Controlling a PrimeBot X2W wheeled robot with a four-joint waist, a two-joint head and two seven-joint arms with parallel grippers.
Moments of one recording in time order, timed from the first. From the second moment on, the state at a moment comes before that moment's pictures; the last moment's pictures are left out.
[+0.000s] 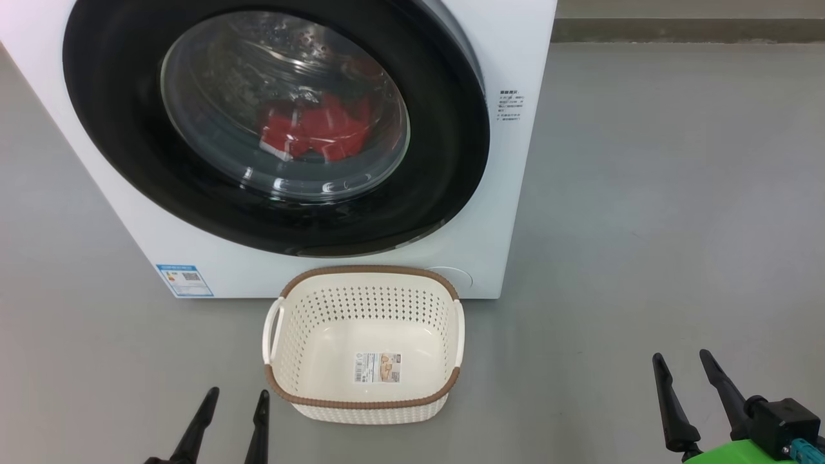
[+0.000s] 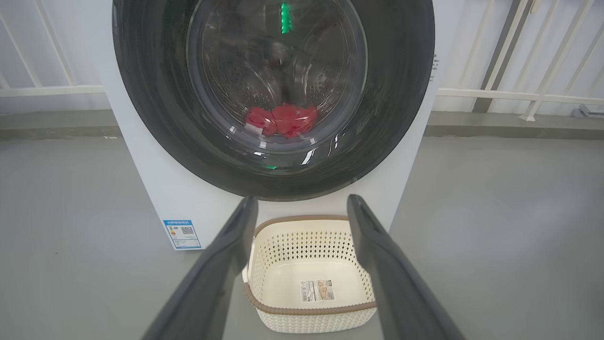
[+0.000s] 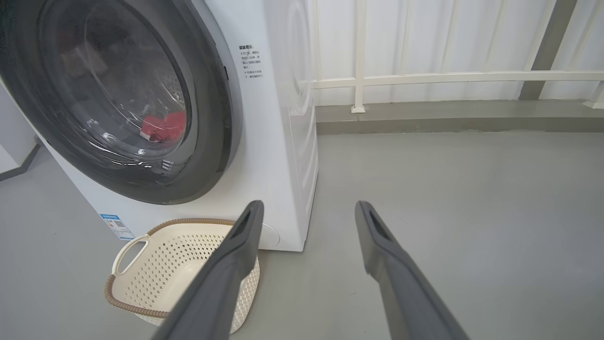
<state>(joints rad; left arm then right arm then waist) 0.06 0.04 0.00 0.20 -0.12 -0.12 -0.25 0.08 -0.05 -0.09 0.27 0.25 0.13 -0.25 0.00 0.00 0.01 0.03</state>
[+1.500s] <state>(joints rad) -0.17 0.04 -0.14 0.18 -0.22 -0.12 -0.25 -0.78 -0.26 0.22 0.38 0.99 0.13 -0.21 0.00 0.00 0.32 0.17</state>
